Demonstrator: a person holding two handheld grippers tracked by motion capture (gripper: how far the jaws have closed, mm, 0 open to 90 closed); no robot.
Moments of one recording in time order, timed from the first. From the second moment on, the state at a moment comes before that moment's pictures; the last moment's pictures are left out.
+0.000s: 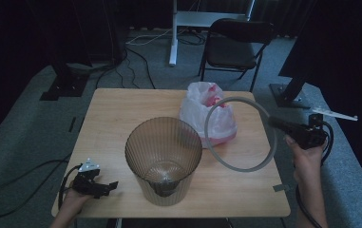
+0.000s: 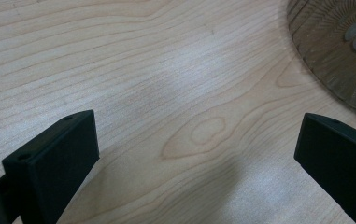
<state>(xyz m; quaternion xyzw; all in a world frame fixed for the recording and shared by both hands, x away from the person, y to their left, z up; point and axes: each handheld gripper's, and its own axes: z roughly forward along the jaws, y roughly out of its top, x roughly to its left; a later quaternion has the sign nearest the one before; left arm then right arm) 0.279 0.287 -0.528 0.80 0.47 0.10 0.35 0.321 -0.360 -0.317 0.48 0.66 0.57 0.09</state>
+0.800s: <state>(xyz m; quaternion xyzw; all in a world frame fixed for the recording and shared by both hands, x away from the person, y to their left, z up) 0.279 0.288 -0.528 0.80 0.47 0.10 0.35 0.348 -0.305 -0.271 0.42 0.69 0.59 0.08</state>
